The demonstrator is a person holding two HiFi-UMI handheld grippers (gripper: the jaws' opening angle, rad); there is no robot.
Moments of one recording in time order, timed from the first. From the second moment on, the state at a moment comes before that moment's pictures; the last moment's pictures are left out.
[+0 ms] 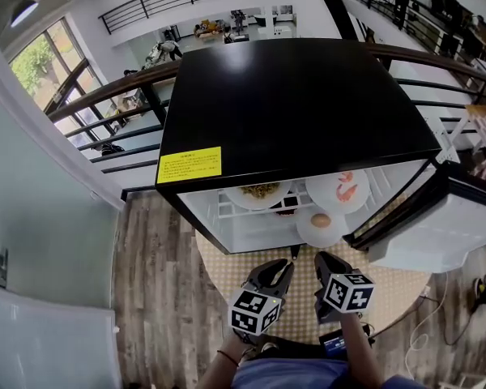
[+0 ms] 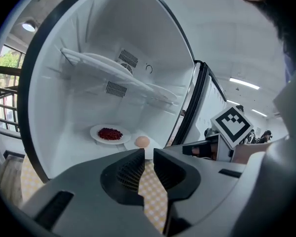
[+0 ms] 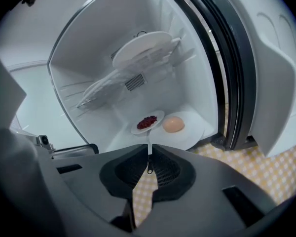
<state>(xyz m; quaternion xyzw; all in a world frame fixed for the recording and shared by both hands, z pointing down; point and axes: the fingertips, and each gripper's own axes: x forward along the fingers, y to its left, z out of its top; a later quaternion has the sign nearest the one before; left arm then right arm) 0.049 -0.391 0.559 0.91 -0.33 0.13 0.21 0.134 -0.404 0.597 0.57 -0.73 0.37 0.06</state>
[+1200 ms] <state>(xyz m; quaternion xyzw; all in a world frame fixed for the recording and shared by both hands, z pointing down) 0.088 -0.393 0.613 0.92 -0.26 0.20 0.22 0.178 -0.446 0.657 0.59 -0.58 0.55 -0.13</state>
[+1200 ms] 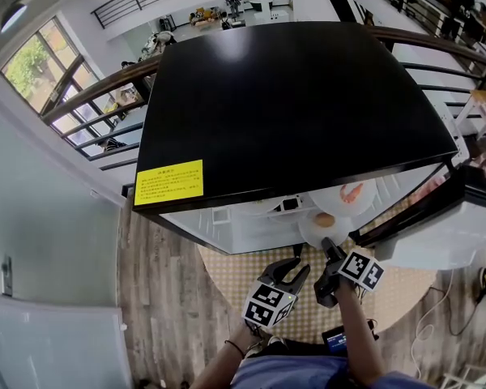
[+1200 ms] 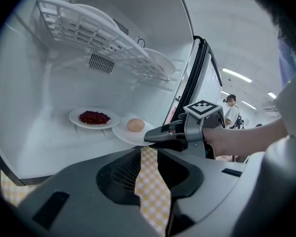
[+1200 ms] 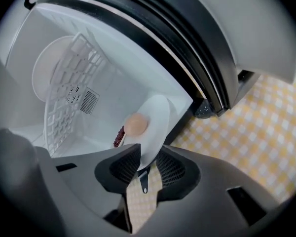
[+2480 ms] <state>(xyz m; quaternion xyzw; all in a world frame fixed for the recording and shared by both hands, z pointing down) 0.043 -0.335 0.573 0.92 -0.30 0.17 0.21 0.144 -0.360 0.615 0.52 -0.57 0.60 -0.21</state>
